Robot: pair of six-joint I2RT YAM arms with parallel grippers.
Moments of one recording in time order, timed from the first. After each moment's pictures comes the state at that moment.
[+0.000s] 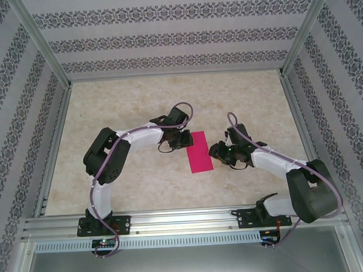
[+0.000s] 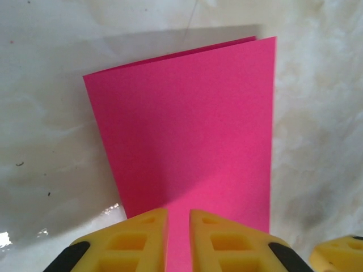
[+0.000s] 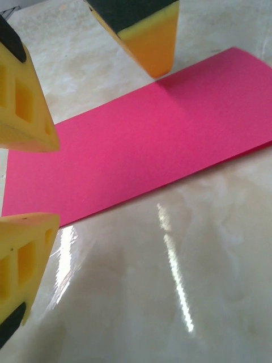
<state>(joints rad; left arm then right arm) -0.69 2.01 1.34 -0.40 0.31 -0.79 0.36 1.33 0.56 -0.23 -0.39 0.80</state>
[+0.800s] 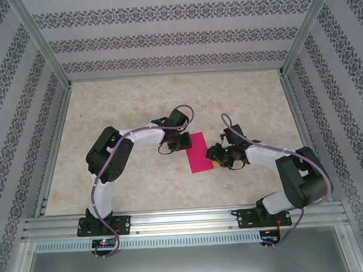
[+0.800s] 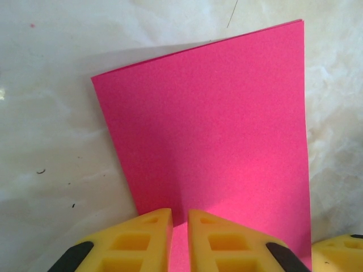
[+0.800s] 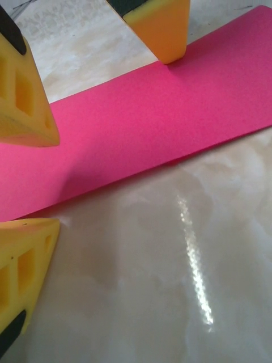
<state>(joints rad) -0.69 2.04 1.34 -0.42 0.29 -0.76 0.38 1.47 0.58 -0.17 -0.46 0.77</state>
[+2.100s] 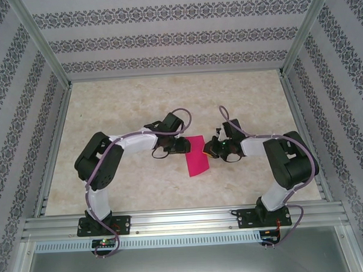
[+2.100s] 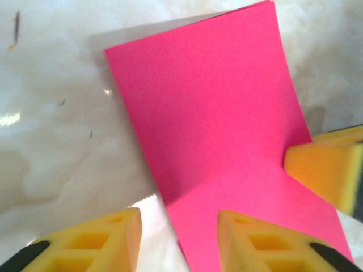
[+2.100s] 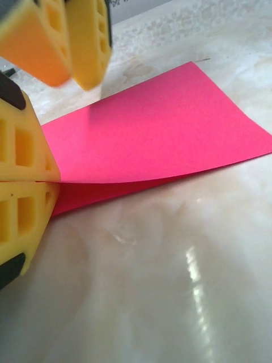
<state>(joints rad) -0.70 1.88 1.18 -0.38 0.30 -0.61 0.32 1.66 0.64 0.03 -0.61 0.83</state>
